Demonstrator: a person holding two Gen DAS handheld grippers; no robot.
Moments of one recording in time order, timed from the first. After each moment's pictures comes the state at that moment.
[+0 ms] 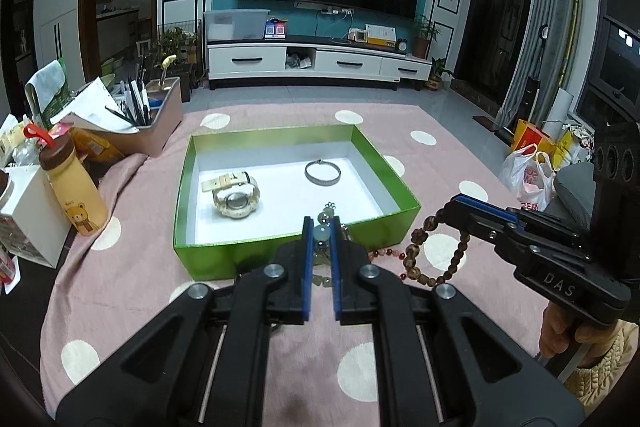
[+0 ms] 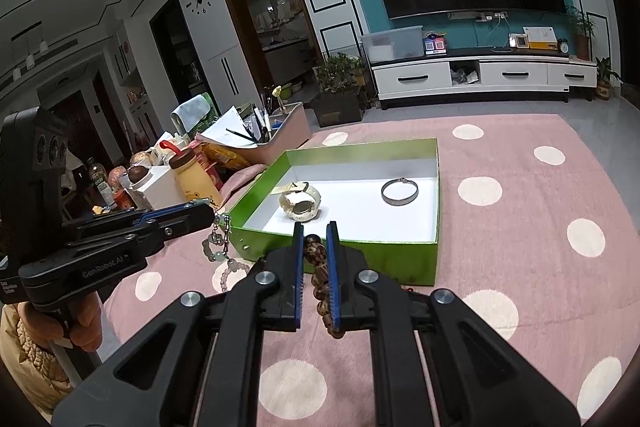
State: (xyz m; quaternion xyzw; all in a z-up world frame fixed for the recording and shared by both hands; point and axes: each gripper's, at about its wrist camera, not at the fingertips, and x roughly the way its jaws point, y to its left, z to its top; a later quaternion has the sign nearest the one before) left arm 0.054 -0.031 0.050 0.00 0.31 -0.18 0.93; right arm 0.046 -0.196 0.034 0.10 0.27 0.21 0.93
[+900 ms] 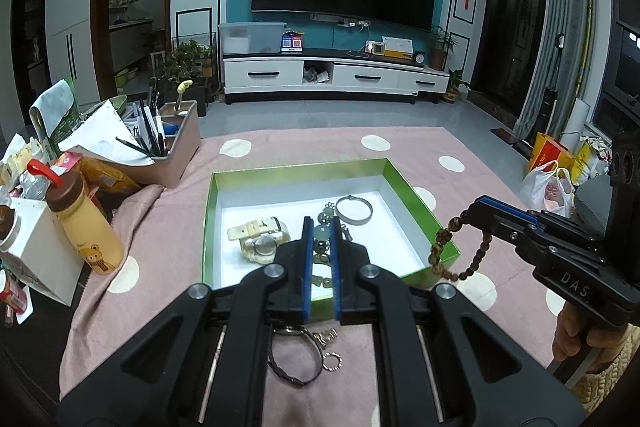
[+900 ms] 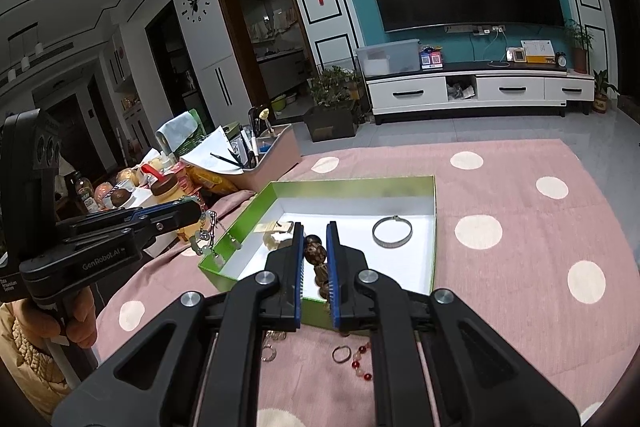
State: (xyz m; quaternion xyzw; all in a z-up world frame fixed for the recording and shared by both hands) left arm 0.108 -0.020 0.066 0.00 0.29 -0.15 0.94; right arm 0.091 -0.195 0.049 0.09 0.25 0.20 0.94
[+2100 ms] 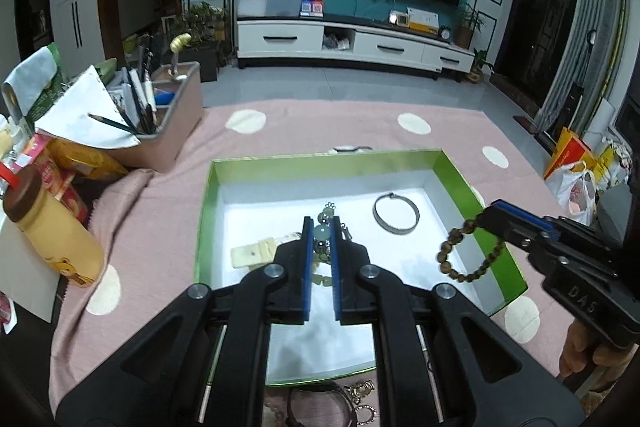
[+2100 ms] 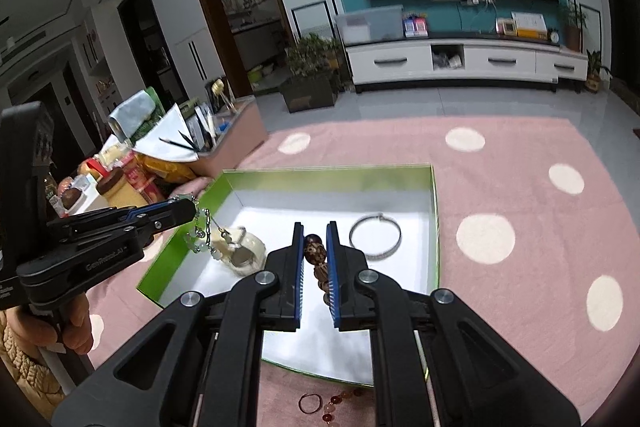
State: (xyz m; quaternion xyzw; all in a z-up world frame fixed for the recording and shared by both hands) left arm 0.206 -0.020 0.019 0.00 0.36 -0.12 0.92; right arm 0.181 -0.182 0.012 0.09 0.32 0.17 0.93
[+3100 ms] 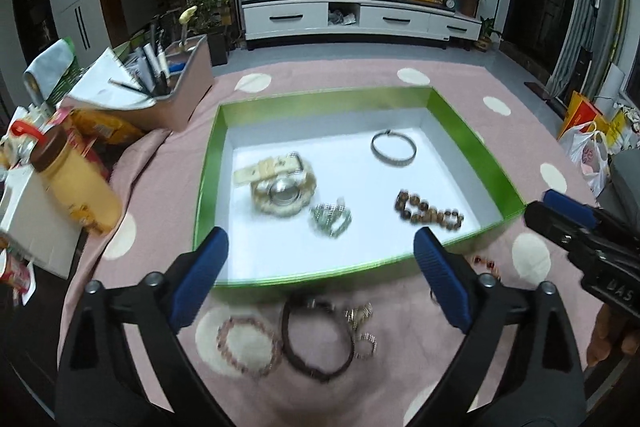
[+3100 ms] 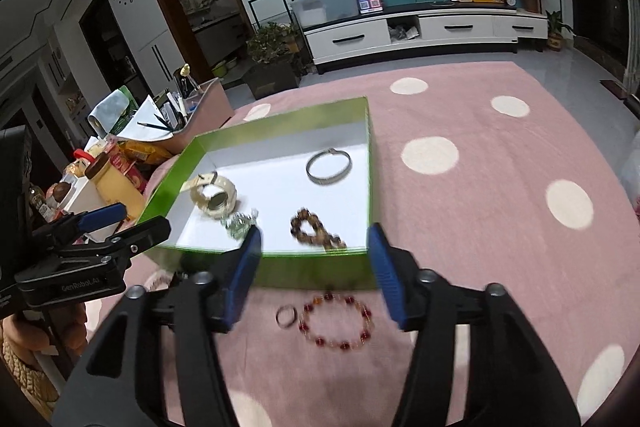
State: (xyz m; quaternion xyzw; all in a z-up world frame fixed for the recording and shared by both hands) left arm 0.141 -0.031 0.002 0.04 0.39 -0.09 0.91; right arm 0.103 -0.216 -0.004 0.12 0.35 0.10 0.92
